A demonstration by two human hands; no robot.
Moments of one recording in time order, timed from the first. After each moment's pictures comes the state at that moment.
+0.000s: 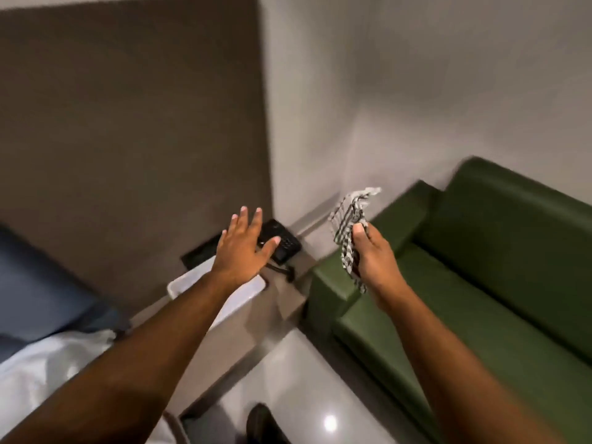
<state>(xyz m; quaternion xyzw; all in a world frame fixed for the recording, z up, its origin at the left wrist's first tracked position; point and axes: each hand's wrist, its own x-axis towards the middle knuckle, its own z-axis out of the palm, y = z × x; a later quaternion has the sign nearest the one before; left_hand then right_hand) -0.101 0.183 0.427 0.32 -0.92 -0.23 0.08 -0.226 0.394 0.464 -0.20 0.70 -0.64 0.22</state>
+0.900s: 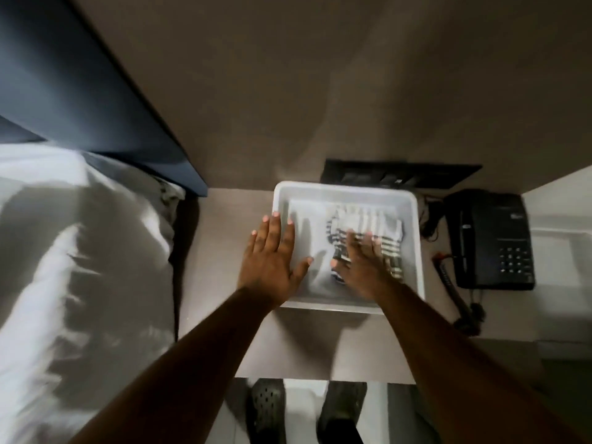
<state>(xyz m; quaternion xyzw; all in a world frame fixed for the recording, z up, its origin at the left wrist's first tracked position) 0.009 0.005 0.002 0.59 -0.78 -0.20 -0.03 -0.199 0.010 -0.036 -0.56 0.74 0.06 0.36</state>
